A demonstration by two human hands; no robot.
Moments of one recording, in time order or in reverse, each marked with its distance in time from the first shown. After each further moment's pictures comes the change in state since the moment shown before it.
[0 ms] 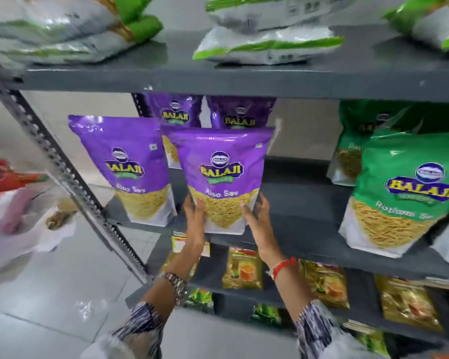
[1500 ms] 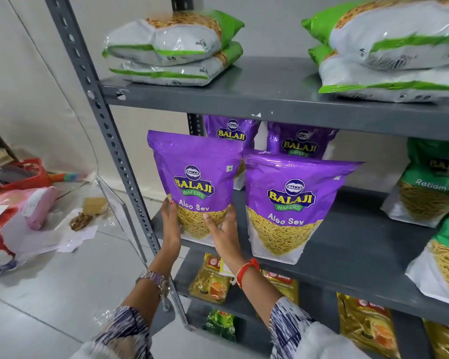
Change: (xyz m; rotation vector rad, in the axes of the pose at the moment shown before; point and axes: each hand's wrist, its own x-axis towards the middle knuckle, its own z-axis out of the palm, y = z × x) left_hand 0.085 0.033 -0.163 0.013 0.131 -0.066; right_hand 0.013 0.033 0.202 -0.361 -0.106 0.019
